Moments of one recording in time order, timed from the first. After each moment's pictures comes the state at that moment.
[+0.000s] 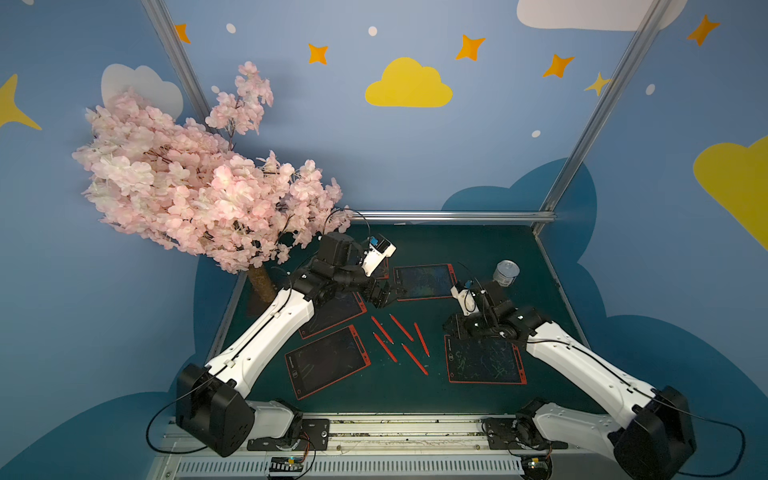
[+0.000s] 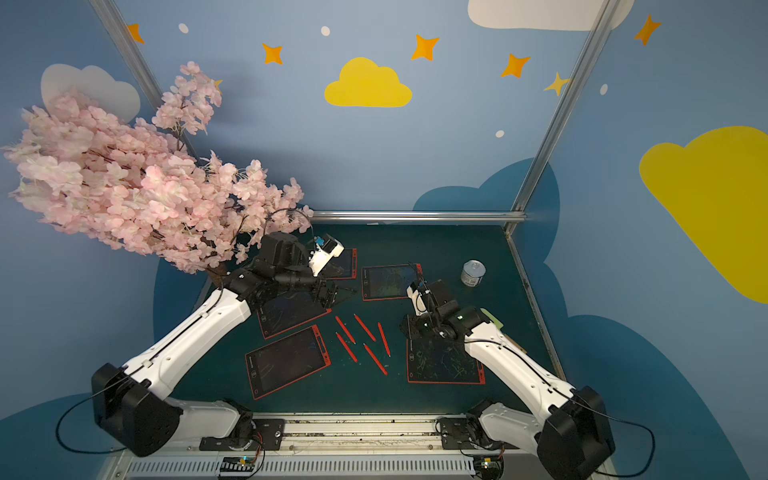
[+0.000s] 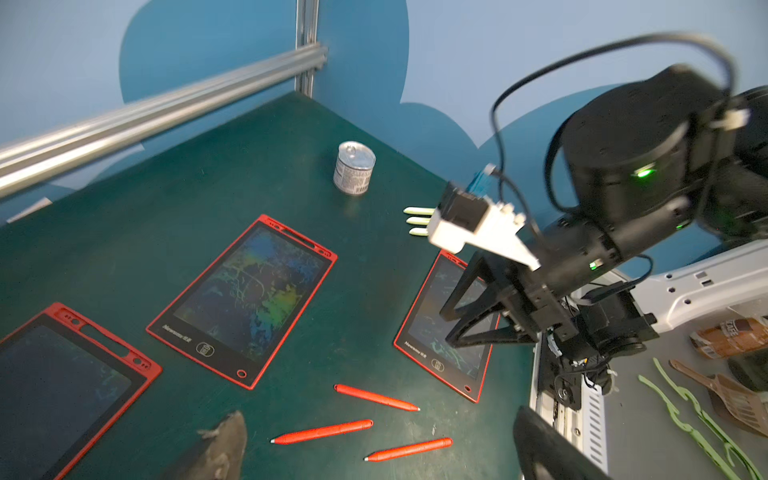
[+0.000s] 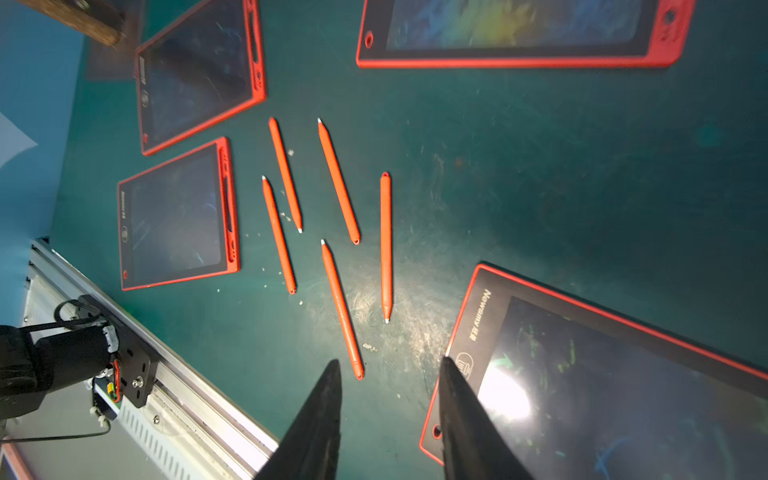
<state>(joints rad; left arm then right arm) -0.45 1.32 1.20 -0.47 0.67 0.11 0.61 1.20 0.85 -0.65 -0.24 0.41</state>
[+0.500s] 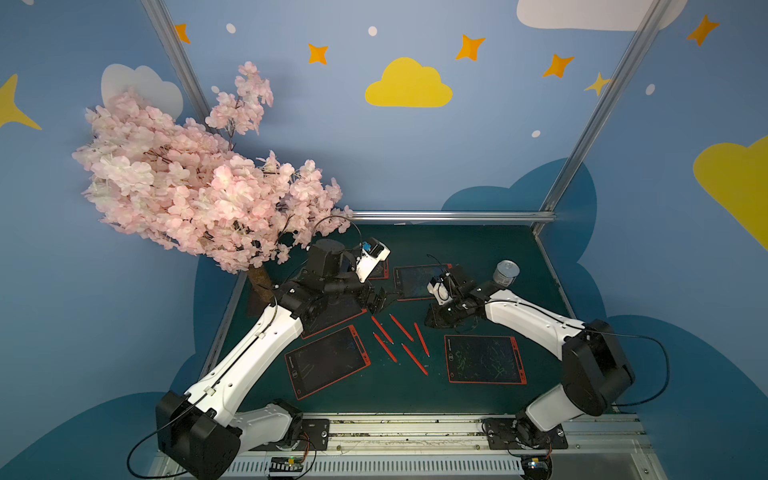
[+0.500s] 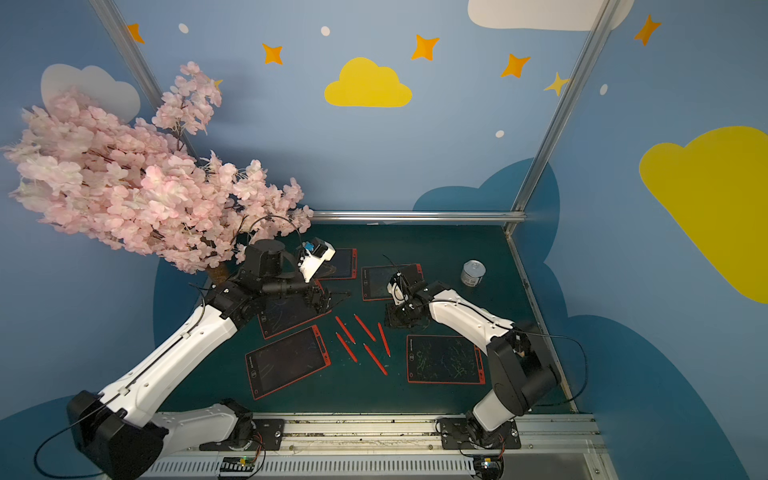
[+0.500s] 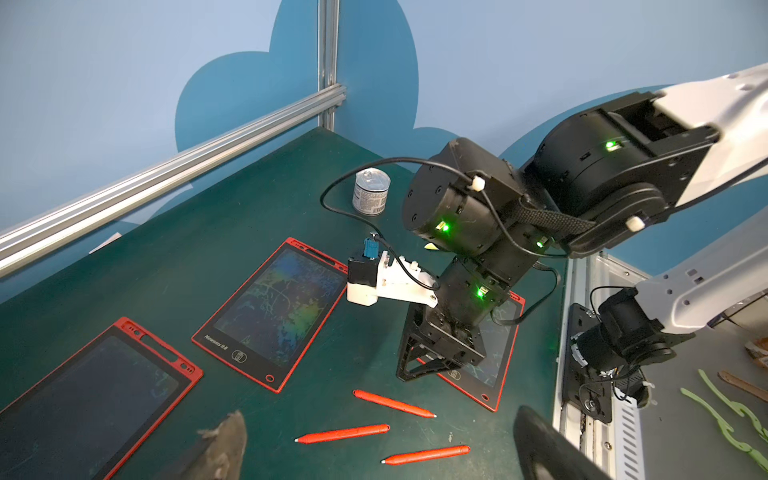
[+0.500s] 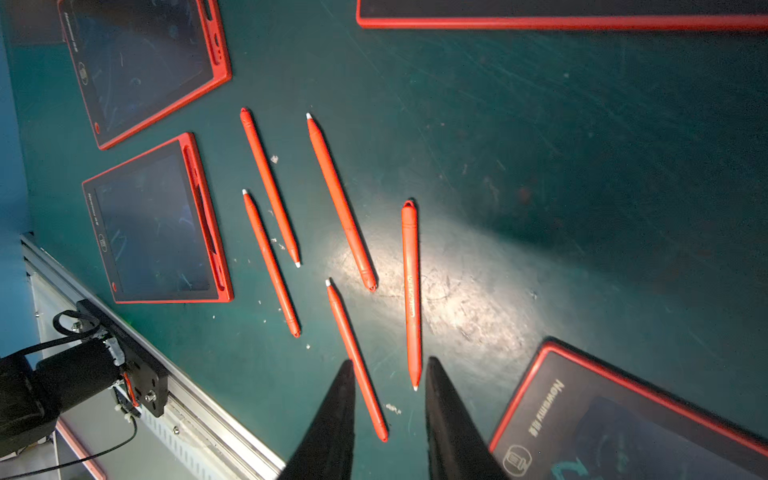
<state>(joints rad) -0.47 1.22 1.15 -0.44 0.57 0.12 0.63 1.59 1.07 -0.65 -0.31 0.41</state>
